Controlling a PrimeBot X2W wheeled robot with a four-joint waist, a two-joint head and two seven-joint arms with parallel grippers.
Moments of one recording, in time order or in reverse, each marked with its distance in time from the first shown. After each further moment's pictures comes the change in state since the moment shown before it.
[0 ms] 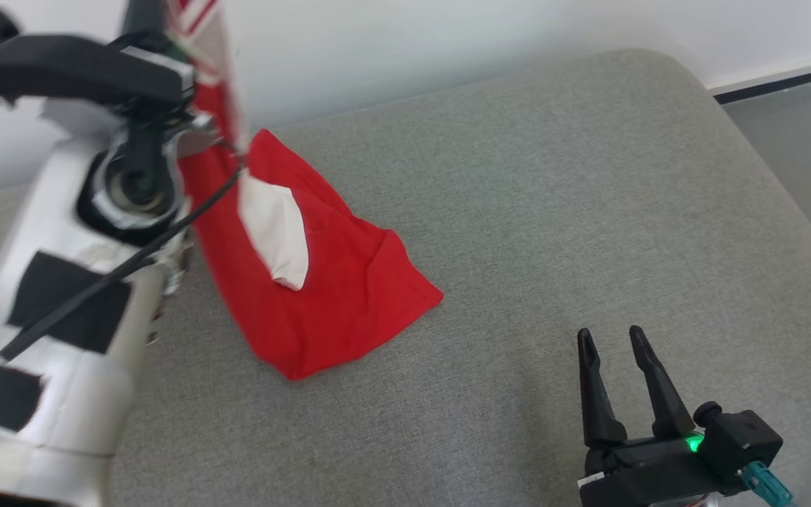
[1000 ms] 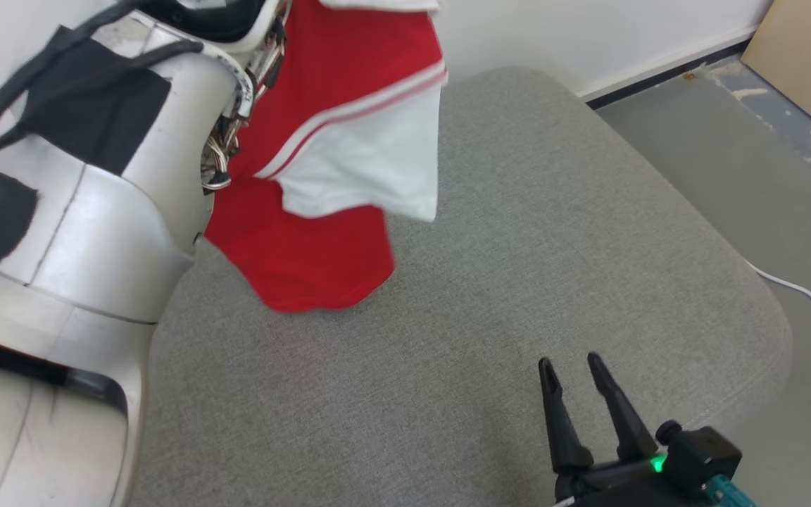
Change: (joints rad) left arm -0.461 -0.168 -0.184 0.191 -0.551 0.042 -0.154; right arm 0.028 0.000 0.097 0.048 0.030 0.000 0.000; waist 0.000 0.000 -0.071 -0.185
